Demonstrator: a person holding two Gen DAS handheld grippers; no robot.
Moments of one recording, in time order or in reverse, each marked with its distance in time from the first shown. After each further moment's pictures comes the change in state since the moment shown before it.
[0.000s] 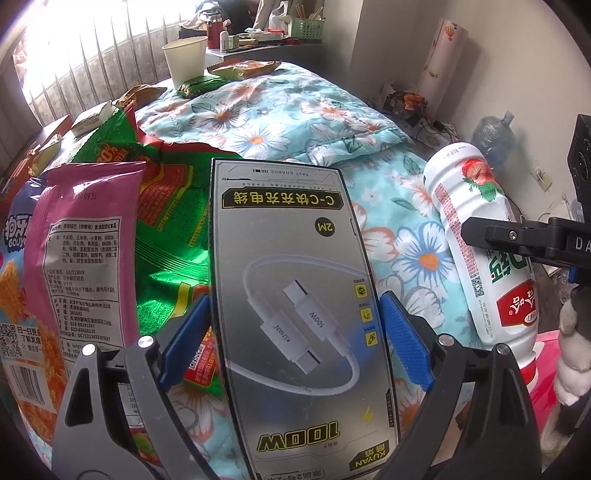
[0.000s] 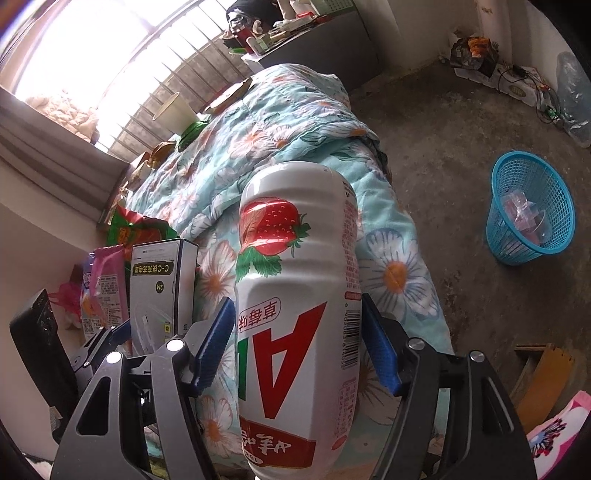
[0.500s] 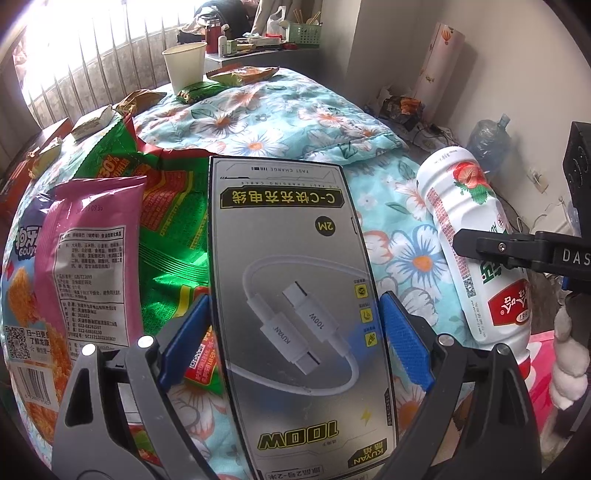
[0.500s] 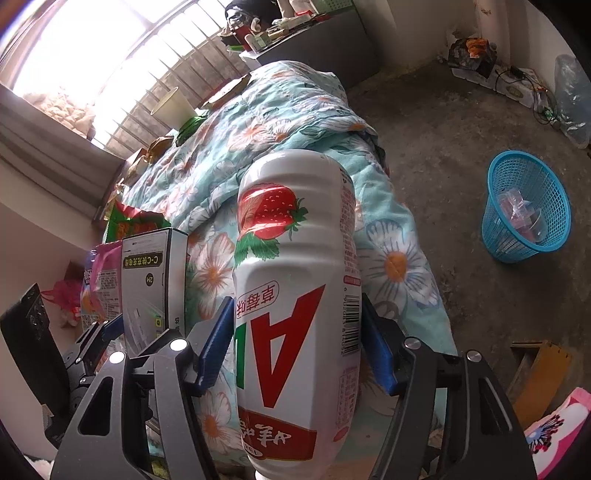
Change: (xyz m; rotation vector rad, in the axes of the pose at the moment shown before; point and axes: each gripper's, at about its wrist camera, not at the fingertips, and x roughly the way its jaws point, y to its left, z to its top) left arm -0.008 0.001 -0.001 -0.001 -0.019 -0.015; right arm -0.002 0.003 -0.005 -0.005 -0.005 -0.026
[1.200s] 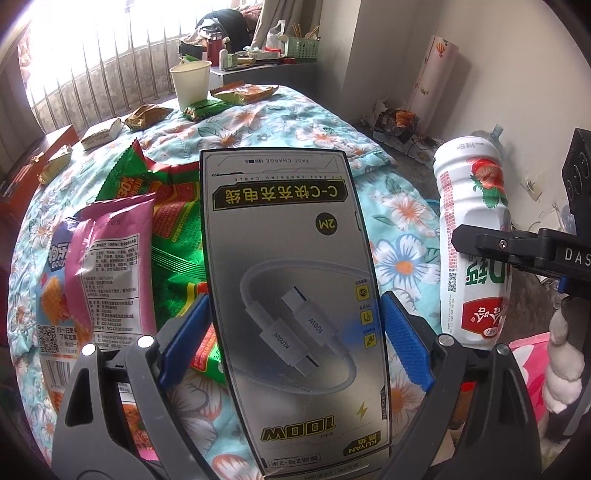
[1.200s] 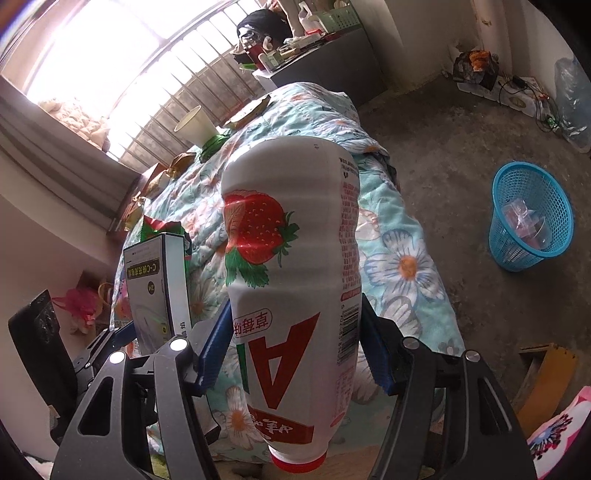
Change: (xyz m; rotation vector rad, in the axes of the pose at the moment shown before) left arm -0.030 -0.001 -0.002 -0.003 -0.054 -0.010; right arm -0.030 0.011 -0.009 -0.008 -0.082 0.060
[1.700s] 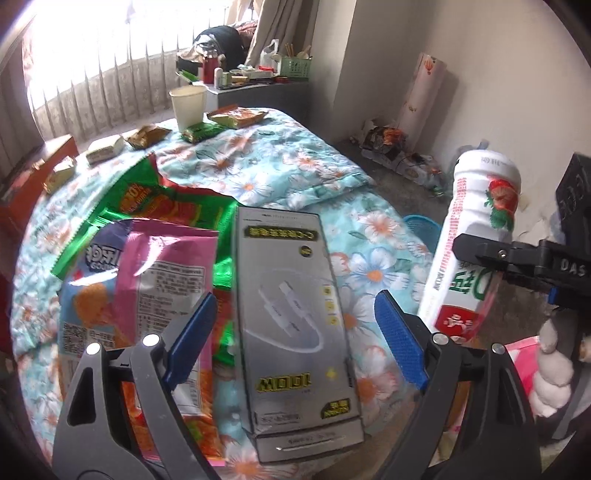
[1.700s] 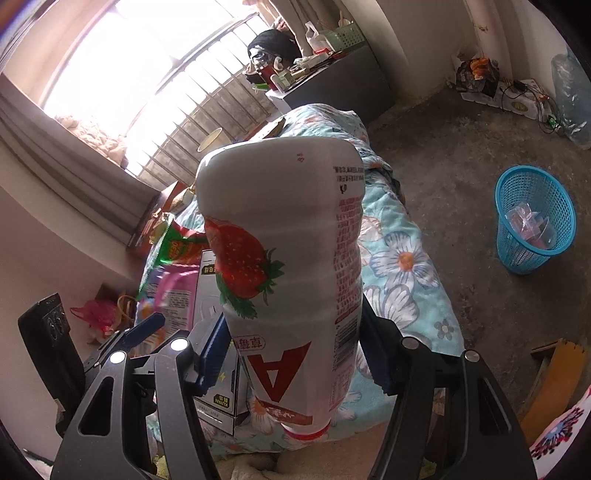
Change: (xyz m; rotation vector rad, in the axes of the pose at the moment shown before) left arm -0.036 -0.006 -0.003 -0.018 -0.059 -0.080; right arm -0.037 -0.005 -0.014 0.020 -0.076 0.068
